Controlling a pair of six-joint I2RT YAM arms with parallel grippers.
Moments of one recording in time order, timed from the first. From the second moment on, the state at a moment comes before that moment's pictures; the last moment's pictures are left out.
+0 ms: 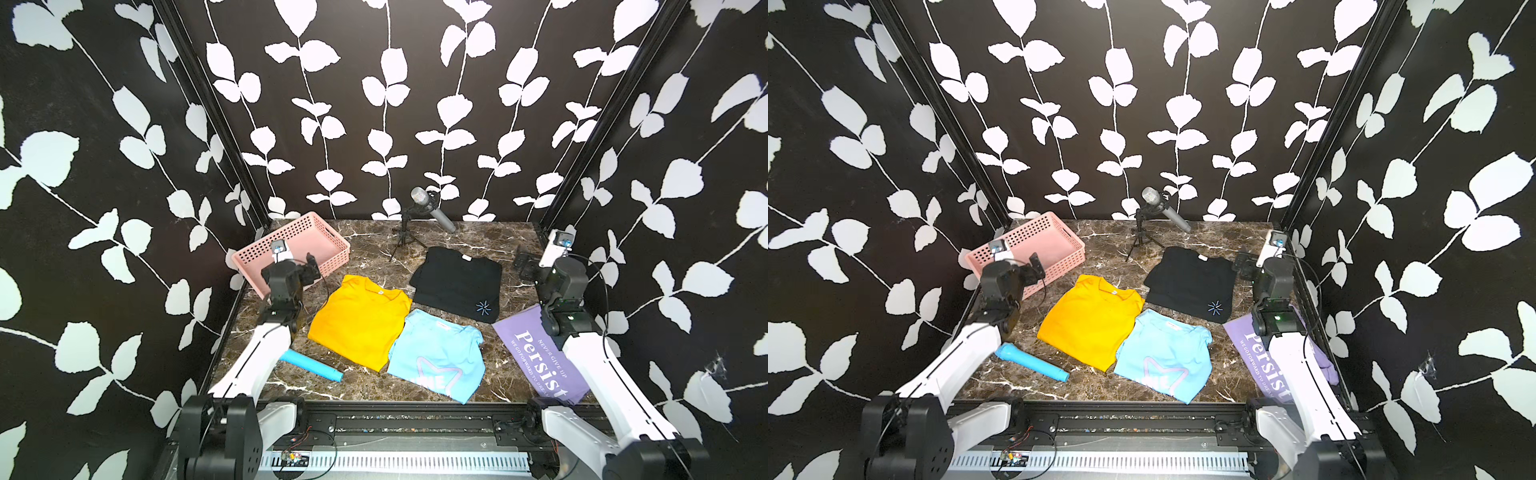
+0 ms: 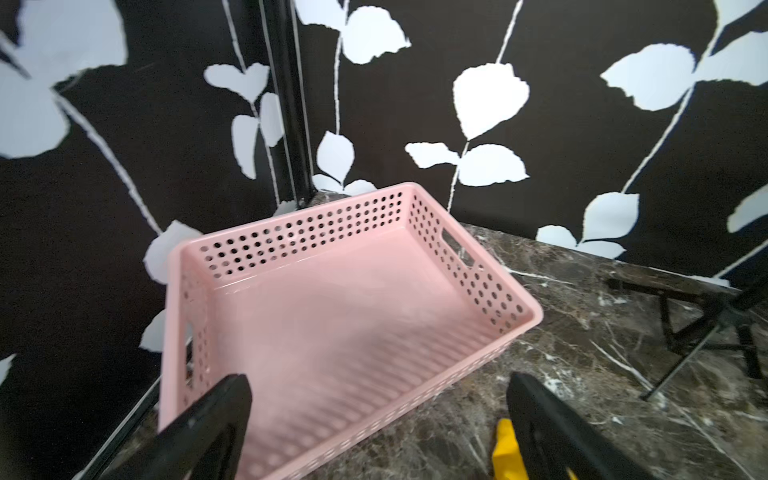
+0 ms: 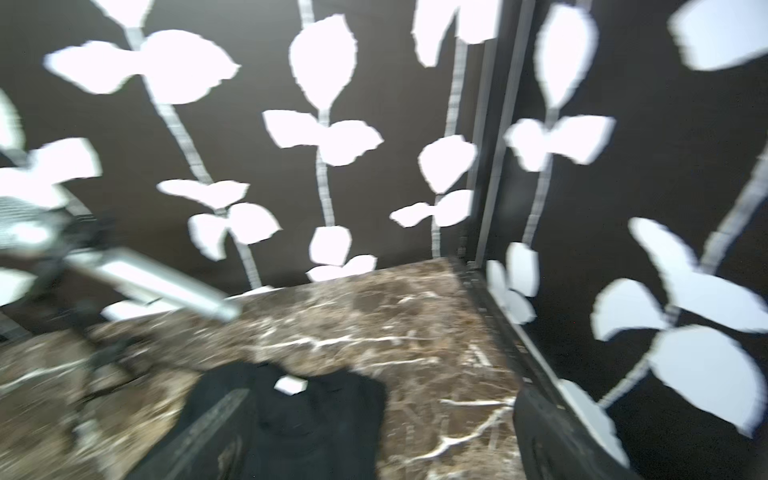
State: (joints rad) left arm -0.07 1.19 0.74 0.14 -0.22 -0.14; right arm 0.14 1.00 0.82 -0.01 0.15 0.12
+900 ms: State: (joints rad) left arm -0.14 2.13 1.80 -0.76 0.18 0.44; right arm 0.44 1.30 1.01 -0.36 -0.13 0.08
